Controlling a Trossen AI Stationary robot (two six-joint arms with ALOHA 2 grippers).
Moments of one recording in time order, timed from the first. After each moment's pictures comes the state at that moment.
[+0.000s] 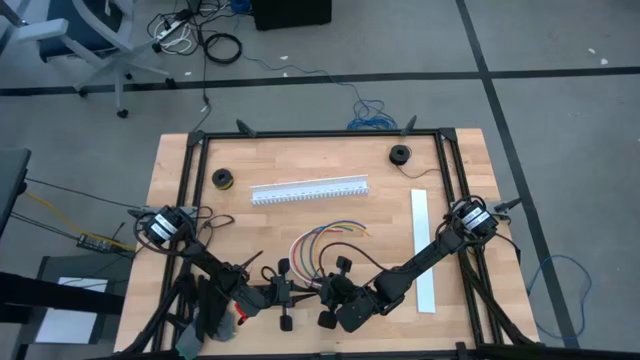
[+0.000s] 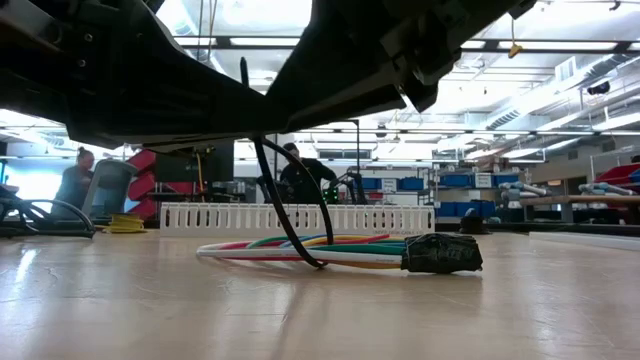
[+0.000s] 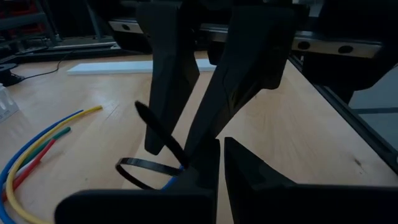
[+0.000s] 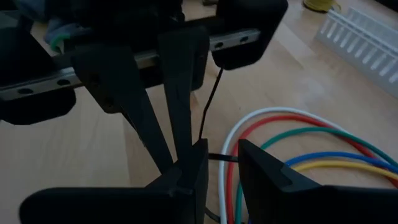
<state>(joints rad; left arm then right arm) -0.69 2.00 0.75 1.01 -0.77 -0.14 0.60 2.08 1.36 0.03 0.79 0.50</state>
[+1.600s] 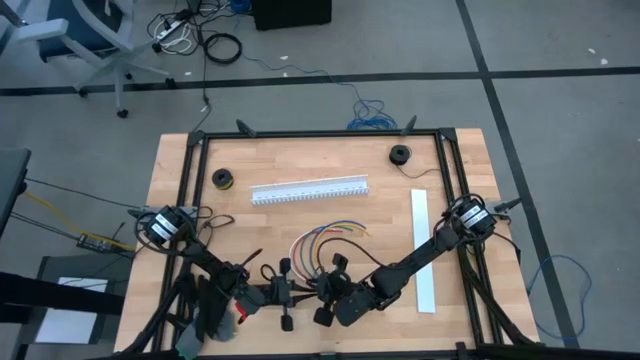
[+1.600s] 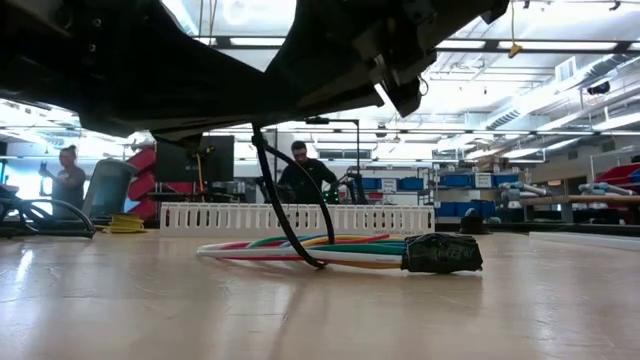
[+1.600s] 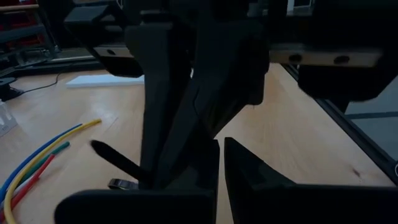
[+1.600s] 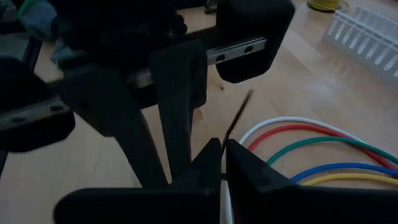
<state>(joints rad) -0.69 2.00 0.75 1.06 -0.75 -0.08 0.57 2.08 1.36 0.07 0.75 0.51</state>
